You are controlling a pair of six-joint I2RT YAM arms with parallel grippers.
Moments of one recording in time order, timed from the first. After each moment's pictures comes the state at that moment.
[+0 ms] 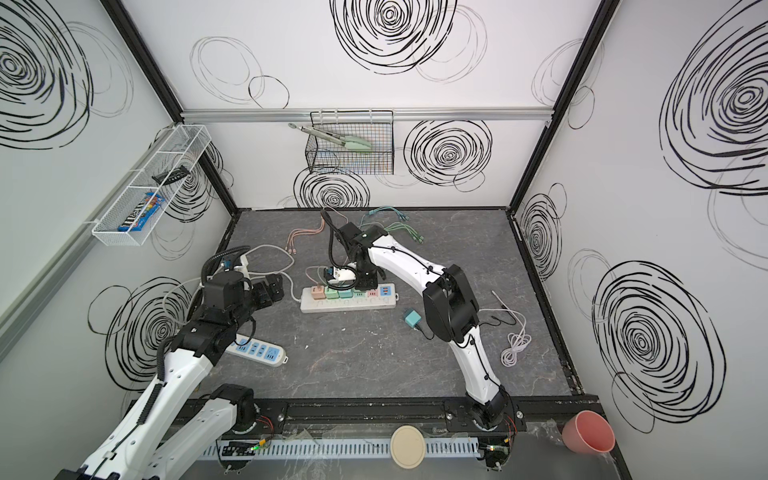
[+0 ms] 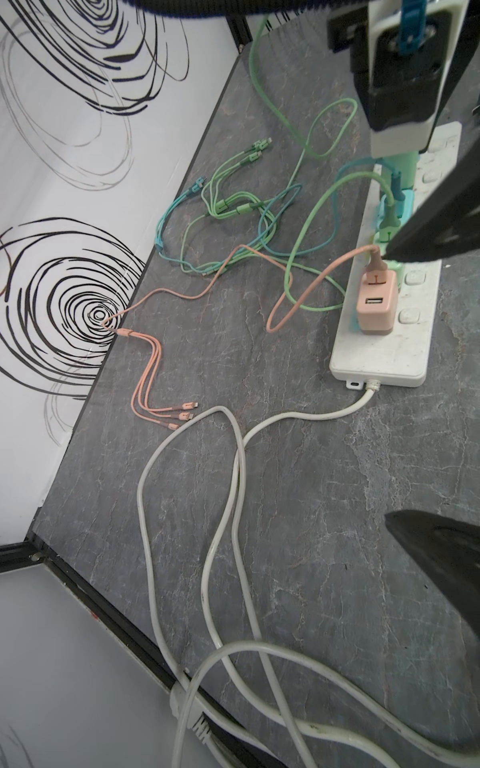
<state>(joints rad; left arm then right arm) -0.14 0.80 0.66 -0.44 -0.11 -0.47 0.77 2.17 1.96 -1.15 -0.02 -0.90</state>
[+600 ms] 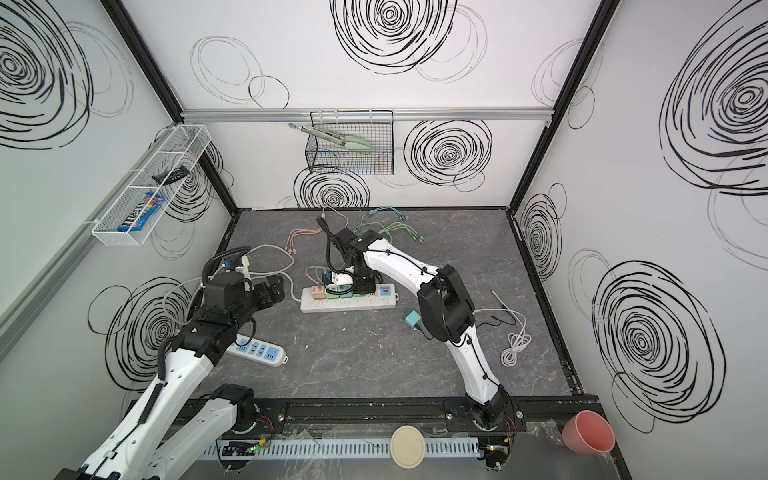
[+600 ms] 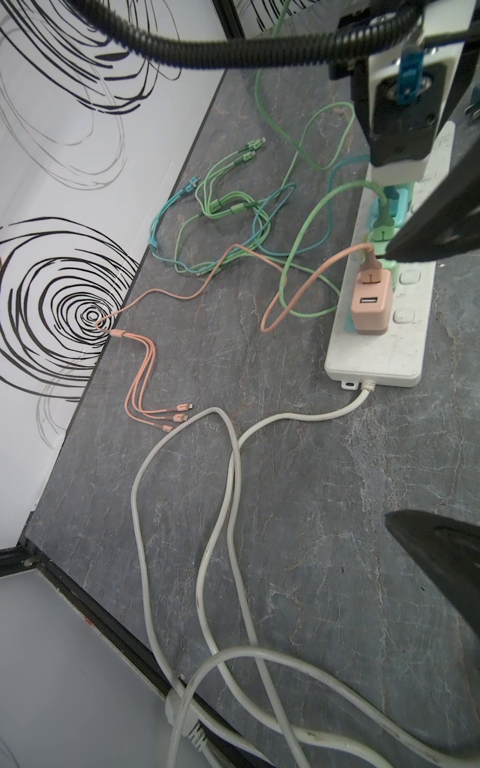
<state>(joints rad) -0.14 0.80 0.65 -0.44 -0.11 -0.47 0.80 2.20 1.95 -1.14 0.02 -0.87</state>
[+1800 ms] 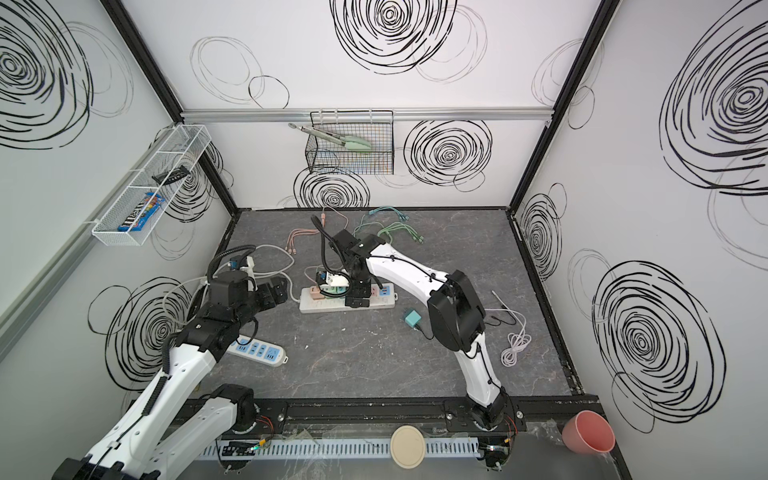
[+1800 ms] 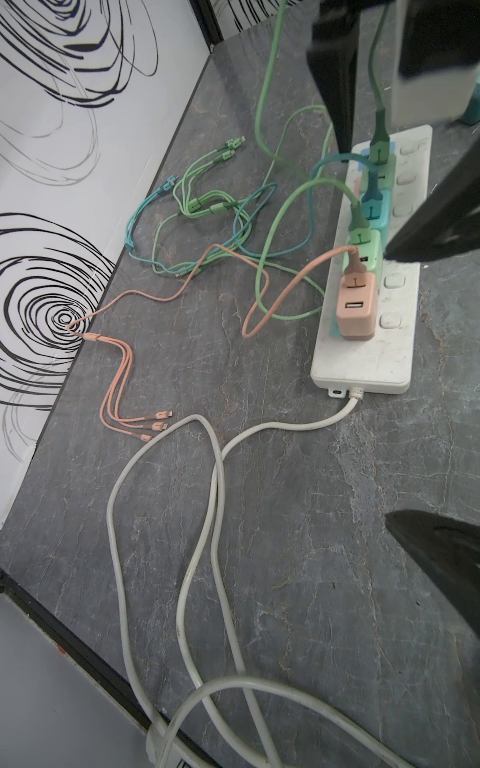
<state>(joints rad) -0.14 0.84 0.65 -0.44 -0.08 -0.46 0.83 2.00 1.78 -1.00 -0.08 -0.79</state>
